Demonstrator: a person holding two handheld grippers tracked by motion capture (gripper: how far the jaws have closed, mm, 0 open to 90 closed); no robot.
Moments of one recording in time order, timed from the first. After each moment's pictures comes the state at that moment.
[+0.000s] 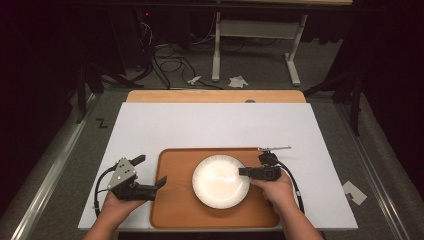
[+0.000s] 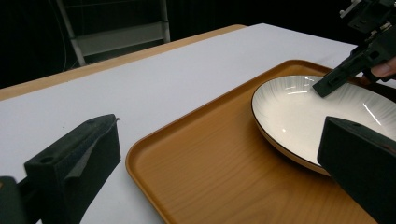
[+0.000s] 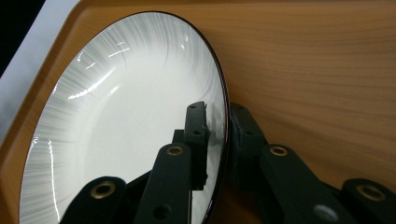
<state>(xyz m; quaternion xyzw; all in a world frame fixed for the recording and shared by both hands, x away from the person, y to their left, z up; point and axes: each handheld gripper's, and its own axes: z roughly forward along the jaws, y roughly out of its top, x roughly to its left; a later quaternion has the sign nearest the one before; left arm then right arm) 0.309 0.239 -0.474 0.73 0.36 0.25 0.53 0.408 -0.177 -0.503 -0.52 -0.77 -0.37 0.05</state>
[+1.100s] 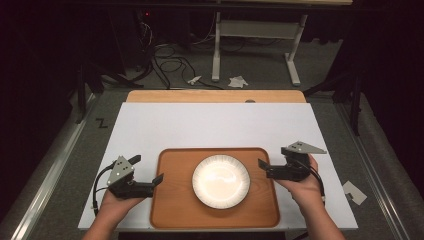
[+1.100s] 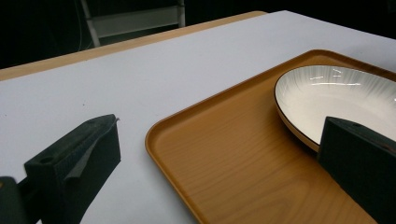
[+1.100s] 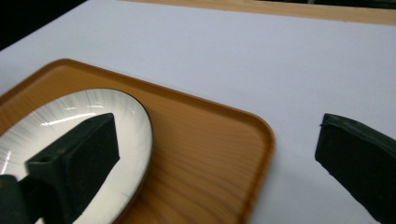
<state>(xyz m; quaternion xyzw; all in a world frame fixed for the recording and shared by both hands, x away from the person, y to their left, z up) 0.314 0.246 -0.478 0.73 0.40 0.24 0.50 0.380 -0.231 -0.446 -0.45 -0.76 -0.44 -0.18</state>
